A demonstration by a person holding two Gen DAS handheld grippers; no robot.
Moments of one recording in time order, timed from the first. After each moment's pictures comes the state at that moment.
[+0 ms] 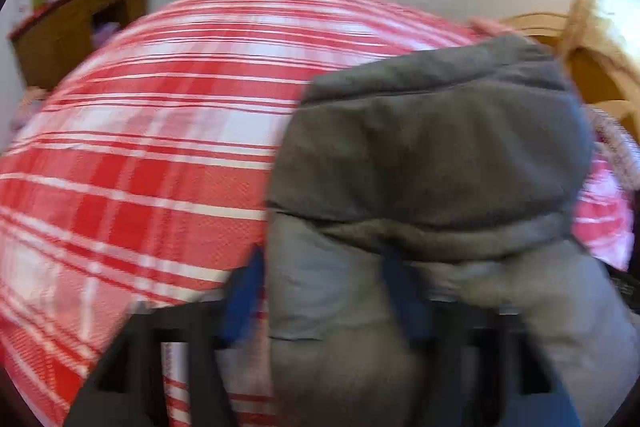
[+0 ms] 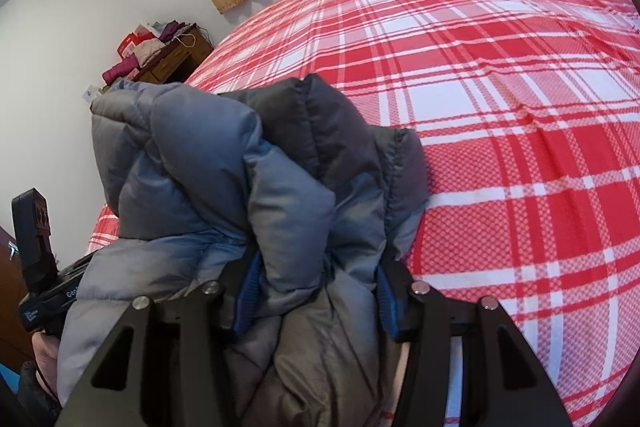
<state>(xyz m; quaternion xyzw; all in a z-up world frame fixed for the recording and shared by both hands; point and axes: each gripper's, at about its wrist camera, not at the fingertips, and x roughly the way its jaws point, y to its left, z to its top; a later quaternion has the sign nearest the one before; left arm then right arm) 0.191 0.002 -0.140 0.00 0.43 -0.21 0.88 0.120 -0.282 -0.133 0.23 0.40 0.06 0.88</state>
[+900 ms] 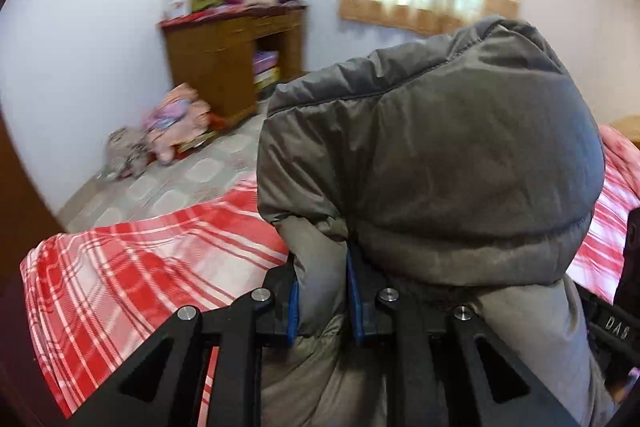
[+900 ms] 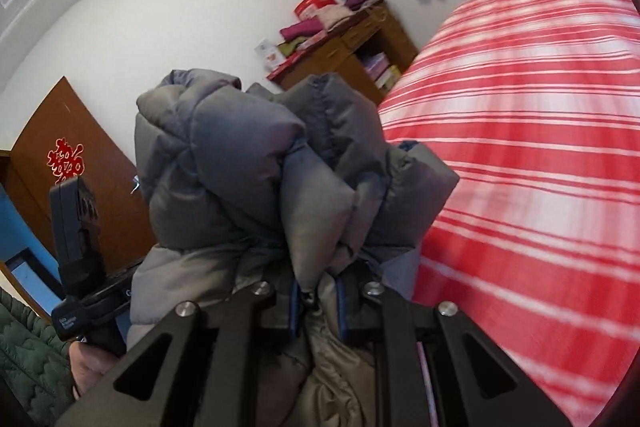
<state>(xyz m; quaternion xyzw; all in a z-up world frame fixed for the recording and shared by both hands) 0.197 0.256 -0.039 -0.05 0.35 0.06 0.93 0.258 0.023 -0.072 0.21 0.34 0.38 0.84</state>
